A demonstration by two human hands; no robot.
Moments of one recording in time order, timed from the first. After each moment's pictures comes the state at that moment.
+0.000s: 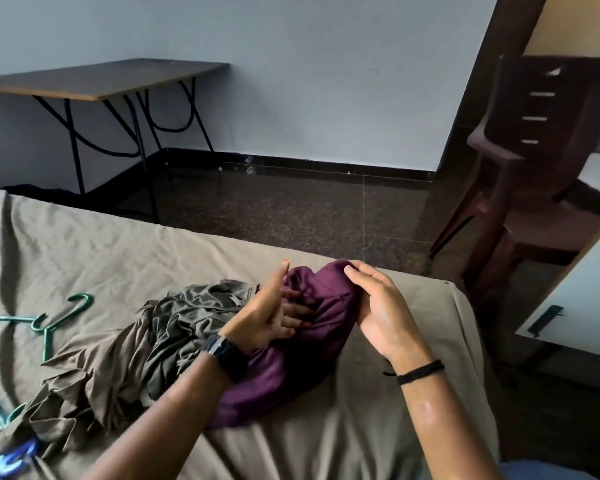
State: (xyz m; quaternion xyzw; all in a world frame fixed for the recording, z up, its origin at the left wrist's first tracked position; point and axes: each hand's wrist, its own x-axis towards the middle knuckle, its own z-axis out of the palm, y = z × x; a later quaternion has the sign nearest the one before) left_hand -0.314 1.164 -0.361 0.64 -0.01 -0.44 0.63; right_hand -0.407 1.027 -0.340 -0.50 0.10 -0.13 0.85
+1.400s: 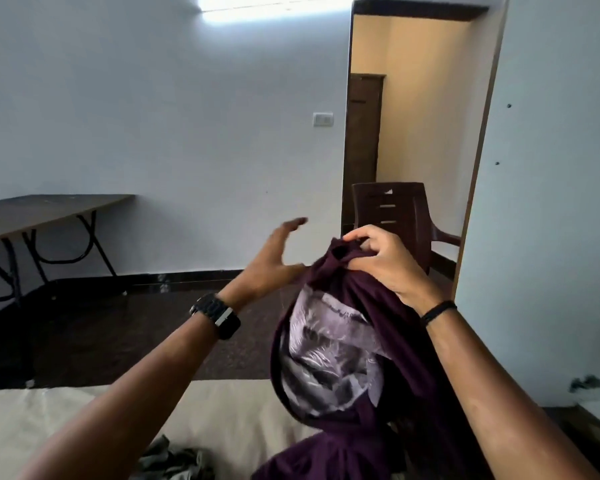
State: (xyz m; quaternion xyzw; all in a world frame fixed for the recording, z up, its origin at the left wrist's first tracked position) left_hand -0.279 0.996 -0.169 0.65 -0.58 -0.04 0.49; right_hand -0.453 0.861 -0.157 -0.81 0.13 -0.37 0.43
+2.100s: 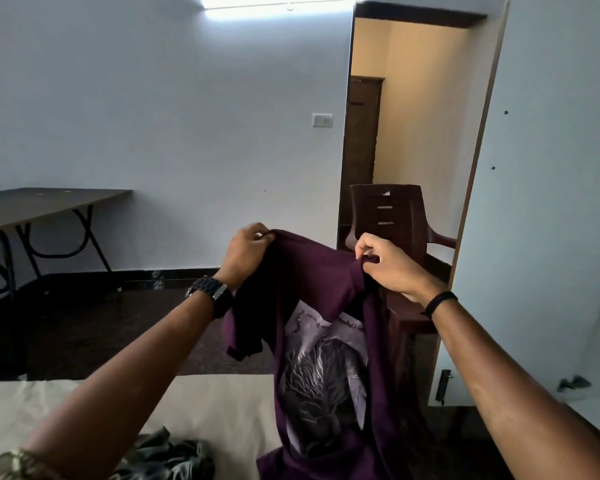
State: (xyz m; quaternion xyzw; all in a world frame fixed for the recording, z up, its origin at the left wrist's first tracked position) left_hand -0.240 0.996 -0.167 0.73 -0.39 0.06 0.56; right_hand -0.454 0.850 -0.160 -0.89 0.19 -0.27 0.31
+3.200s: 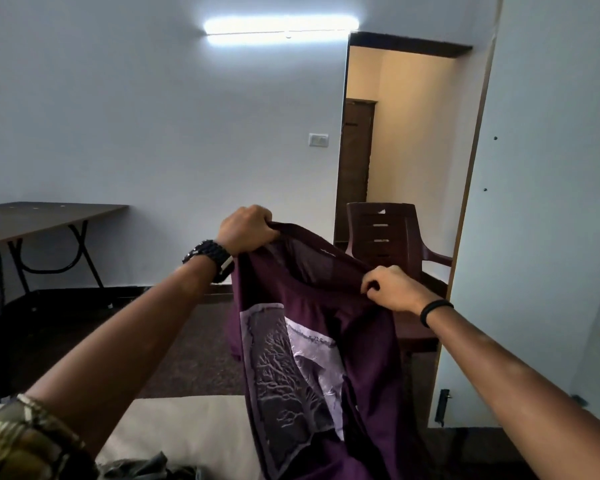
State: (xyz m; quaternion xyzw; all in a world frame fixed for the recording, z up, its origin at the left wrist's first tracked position) left_hand -0.231 1.010 -0.091 0.82 -0.46 0.19 0.29; right_hand -0.442 0.826 -0.161 -0.96 0.22 -0.17 0.06
